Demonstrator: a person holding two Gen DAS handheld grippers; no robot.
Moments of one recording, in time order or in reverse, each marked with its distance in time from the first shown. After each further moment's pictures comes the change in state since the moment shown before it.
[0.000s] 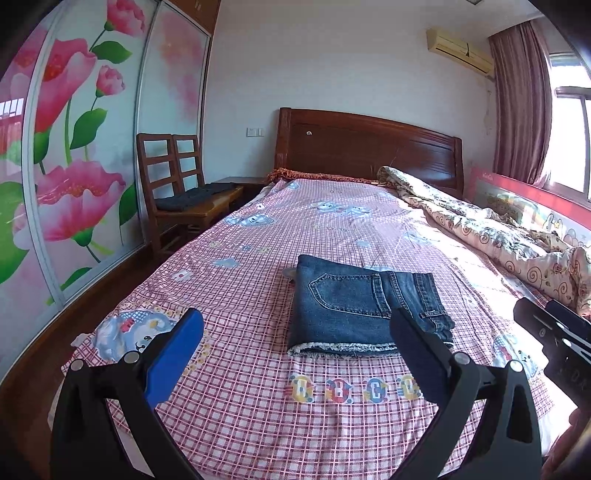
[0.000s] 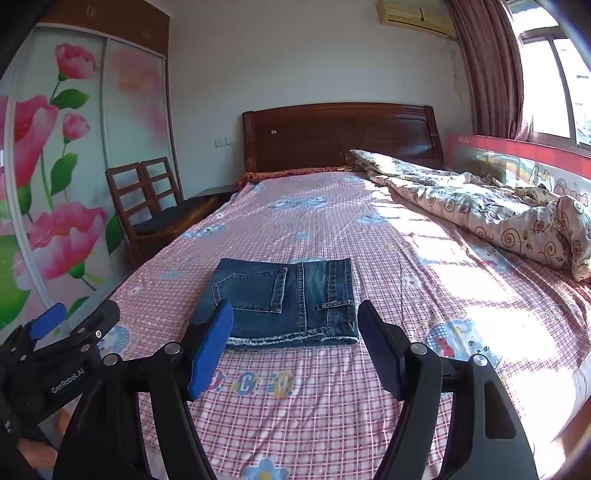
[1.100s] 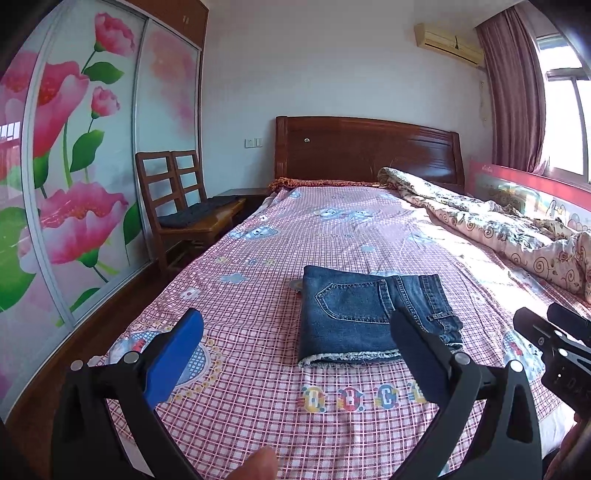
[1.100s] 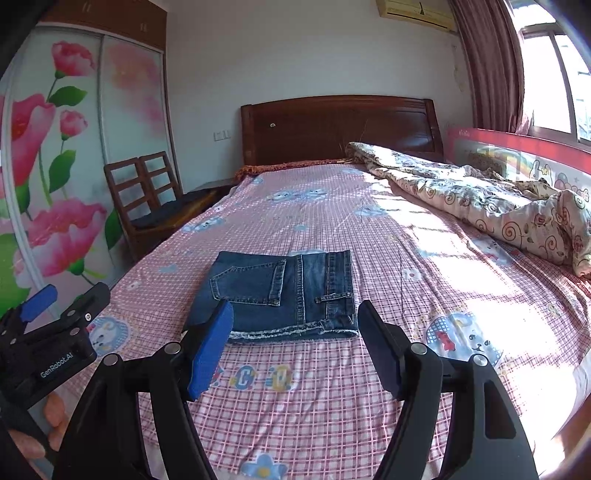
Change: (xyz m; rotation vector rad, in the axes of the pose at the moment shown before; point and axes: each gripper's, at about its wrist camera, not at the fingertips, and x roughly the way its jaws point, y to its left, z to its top) left arm -0.005 -0.006 0.009 0.076 -0.027 0.017; right arm 0.005 -0.004 -0.002 0.014 0.027 0.003
